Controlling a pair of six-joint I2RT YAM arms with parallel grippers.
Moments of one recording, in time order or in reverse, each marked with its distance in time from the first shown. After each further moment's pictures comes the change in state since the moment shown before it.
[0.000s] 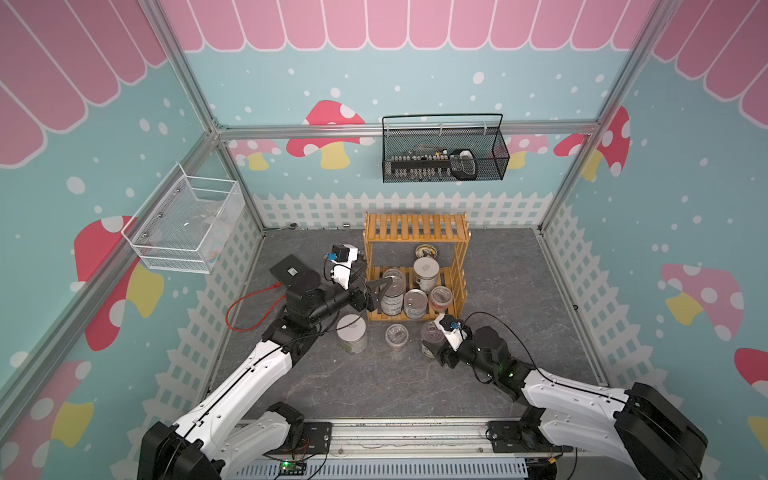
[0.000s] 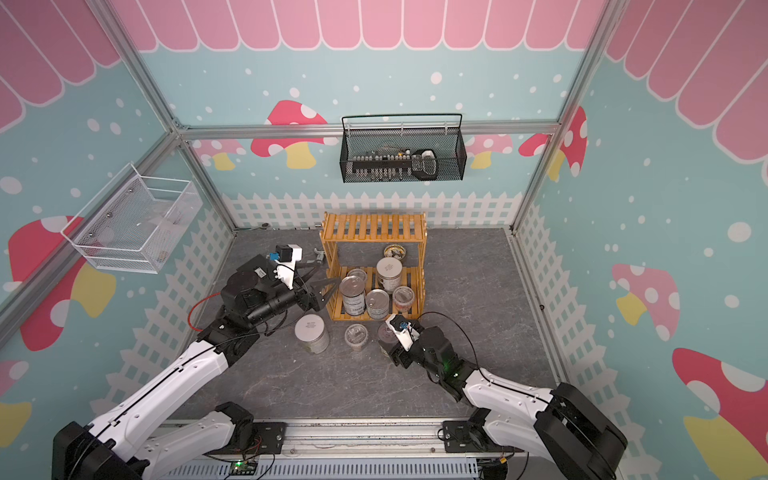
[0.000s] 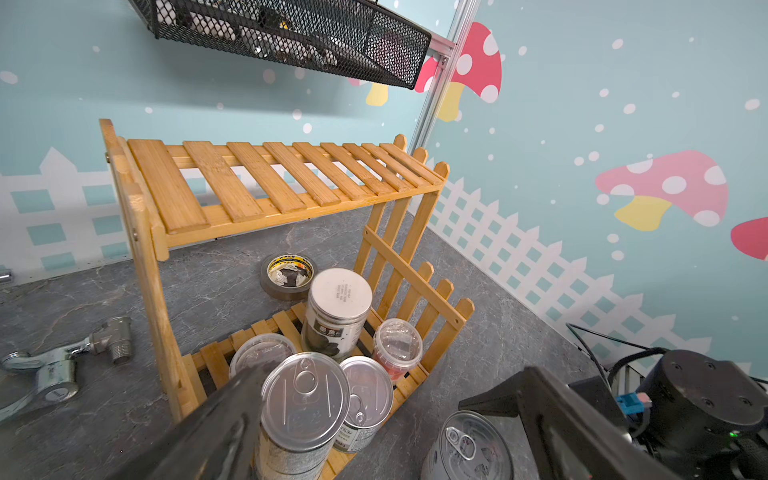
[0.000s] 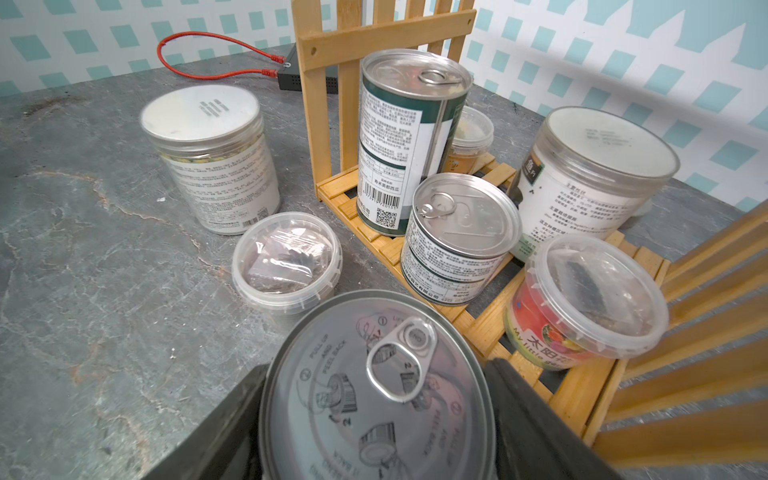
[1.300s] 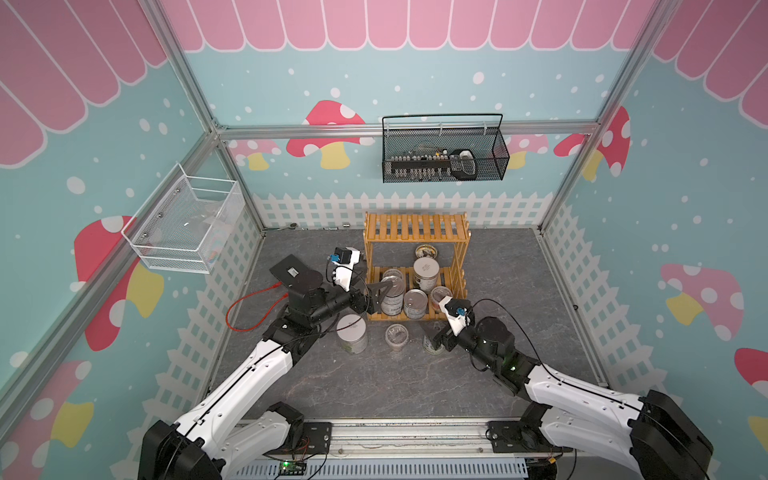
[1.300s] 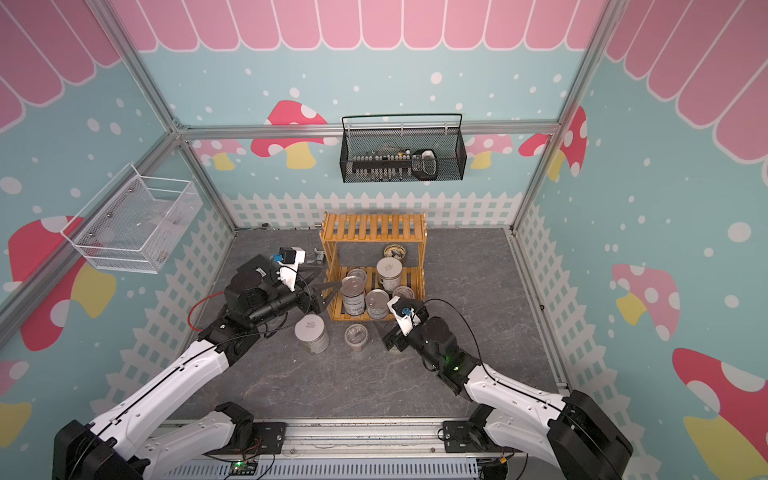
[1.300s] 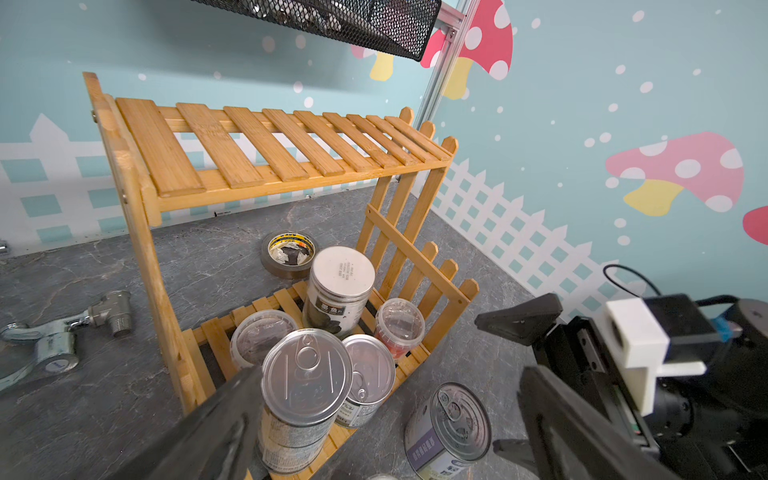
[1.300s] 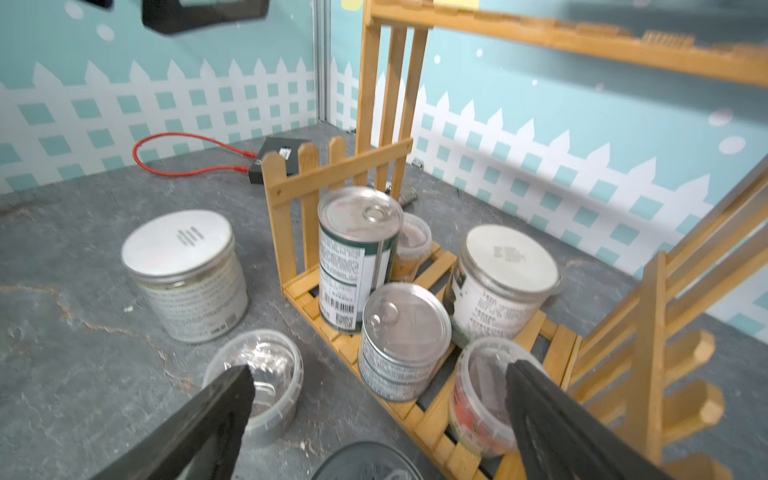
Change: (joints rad) left arm 0.001 0.006 0.000 -0.058 0.006 0.010; right arm 0.000 -0.065 0.143 -0.006 0.063 -0.008
